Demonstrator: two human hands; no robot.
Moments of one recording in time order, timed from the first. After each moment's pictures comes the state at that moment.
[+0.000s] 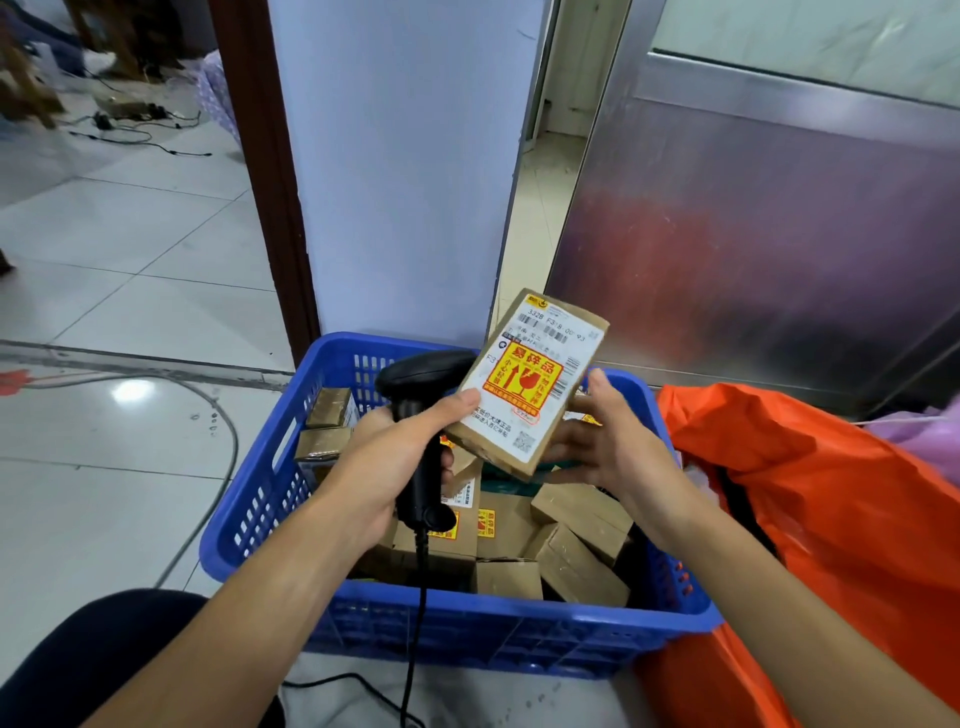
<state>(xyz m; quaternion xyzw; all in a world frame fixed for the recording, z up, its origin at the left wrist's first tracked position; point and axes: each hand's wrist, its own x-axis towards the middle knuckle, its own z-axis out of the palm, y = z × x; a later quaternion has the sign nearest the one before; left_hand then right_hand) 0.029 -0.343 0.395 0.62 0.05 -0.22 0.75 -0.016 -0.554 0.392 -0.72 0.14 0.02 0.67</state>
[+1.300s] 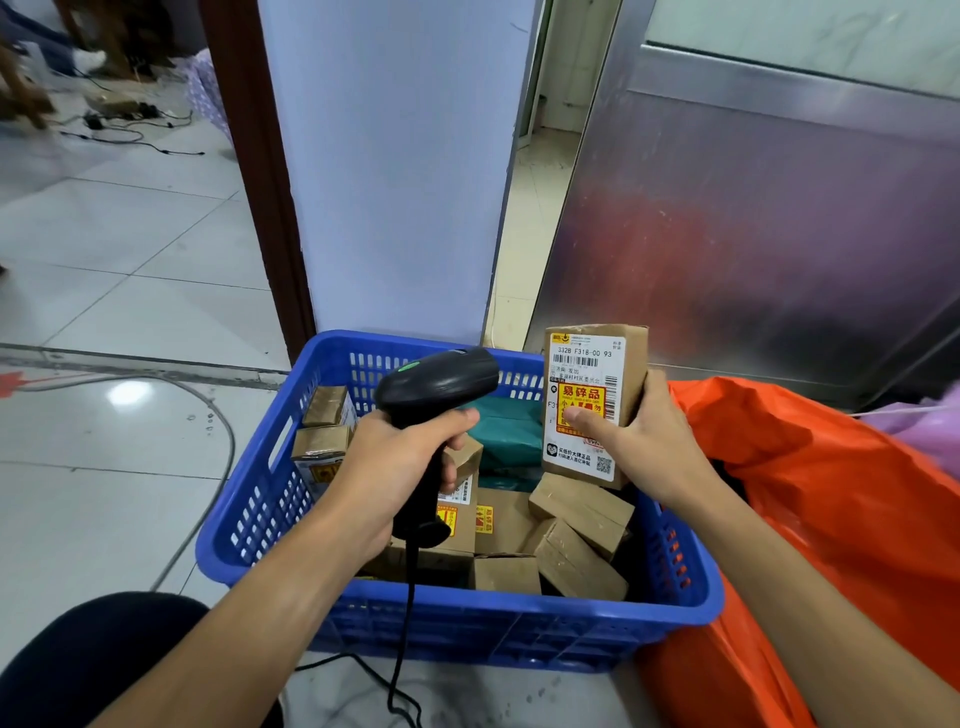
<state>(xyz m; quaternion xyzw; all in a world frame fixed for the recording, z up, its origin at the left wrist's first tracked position) 0.025 -0.347 0.384 0.63 0.01 -0.18 0.75 -0.011 -0.597 0.378 -0.88 0.18 -0.12 0.42</state>
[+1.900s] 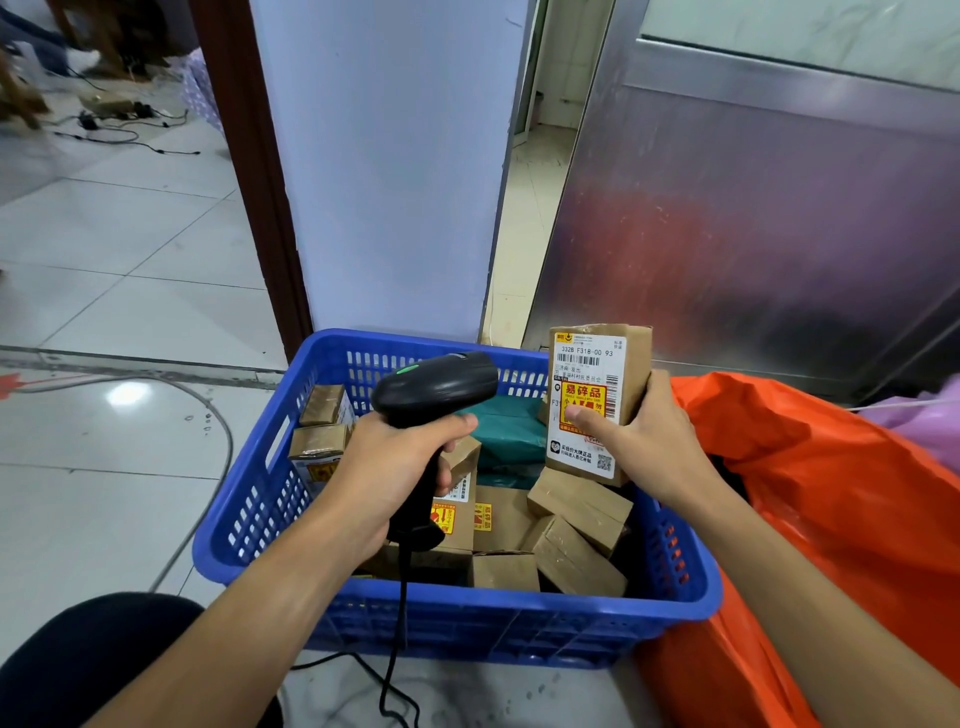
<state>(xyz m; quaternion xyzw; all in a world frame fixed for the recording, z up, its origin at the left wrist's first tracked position) 0.026 -0.347 0.379 0.65 0.00 -0.19 0.73 -0.013 -0.602 0.374 -0.89 0.20 -0.12 0.39</state>
